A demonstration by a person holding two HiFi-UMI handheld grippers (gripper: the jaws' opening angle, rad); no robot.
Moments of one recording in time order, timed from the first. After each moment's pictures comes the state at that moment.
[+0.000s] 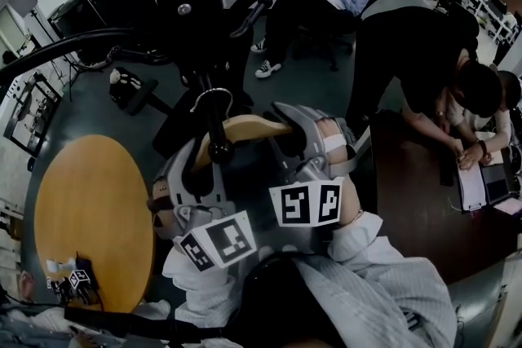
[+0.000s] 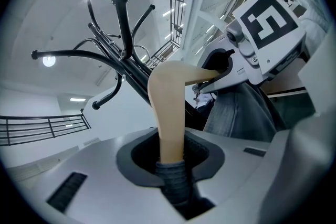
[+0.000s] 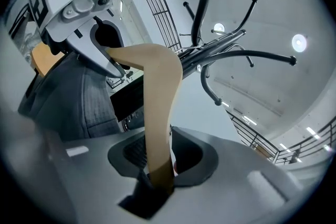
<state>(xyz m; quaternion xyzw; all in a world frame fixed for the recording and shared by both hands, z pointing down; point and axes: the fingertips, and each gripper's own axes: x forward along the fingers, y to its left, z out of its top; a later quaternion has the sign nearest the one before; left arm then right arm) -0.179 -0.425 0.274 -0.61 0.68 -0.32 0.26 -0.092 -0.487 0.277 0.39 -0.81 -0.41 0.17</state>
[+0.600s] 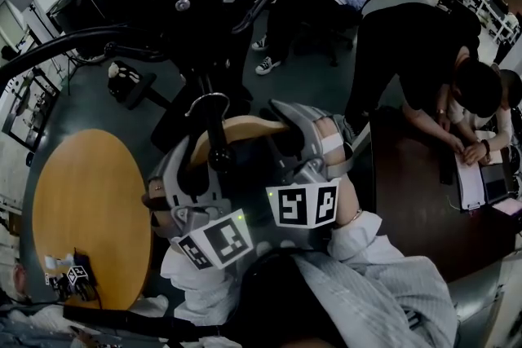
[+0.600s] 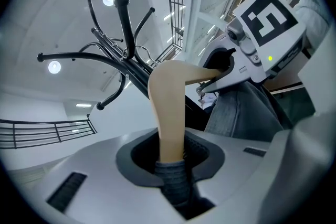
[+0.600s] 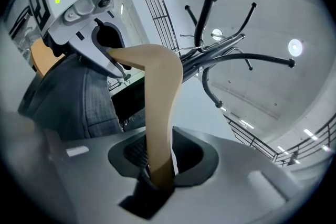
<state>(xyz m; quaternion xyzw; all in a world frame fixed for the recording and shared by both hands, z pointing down) -0.186 -0.423 0.273 -0.59 0.69 -0.31 0.29 -0.098 -0.483 0.278 0.39 -0.80 -0.43 0.15</state>
